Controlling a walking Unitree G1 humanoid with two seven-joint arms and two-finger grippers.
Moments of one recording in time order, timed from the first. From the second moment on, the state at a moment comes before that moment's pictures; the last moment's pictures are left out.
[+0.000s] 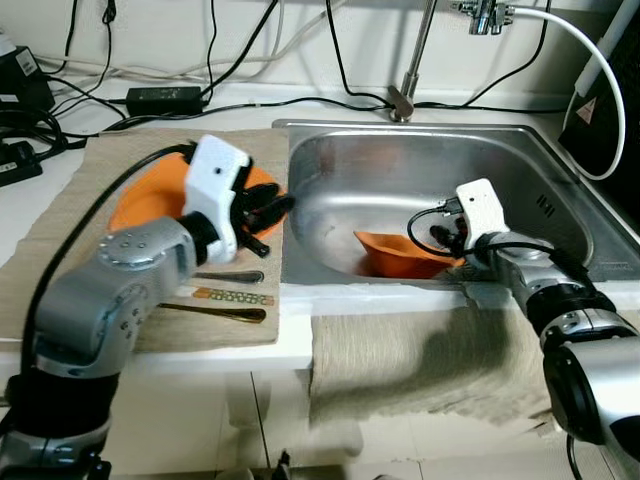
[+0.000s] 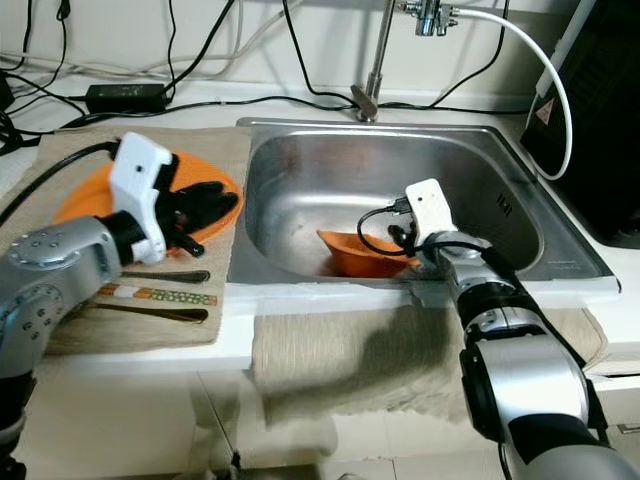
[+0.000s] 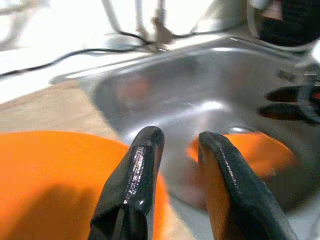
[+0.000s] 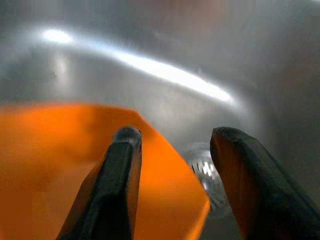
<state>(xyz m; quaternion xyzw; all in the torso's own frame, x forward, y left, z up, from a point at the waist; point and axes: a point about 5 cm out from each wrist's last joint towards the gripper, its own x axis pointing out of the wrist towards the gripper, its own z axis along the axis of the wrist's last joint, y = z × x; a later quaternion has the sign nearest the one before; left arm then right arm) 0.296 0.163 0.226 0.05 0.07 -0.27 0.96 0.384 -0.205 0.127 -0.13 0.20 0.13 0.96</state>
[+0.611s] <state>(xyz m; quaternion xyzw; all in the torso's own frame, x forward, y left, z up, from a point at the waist) 0.301 0.299 0.196 0.12 0.16 0.02 0.98 0.397 -0.111 0.180 0.13 0.02 0.29 0.95</state>
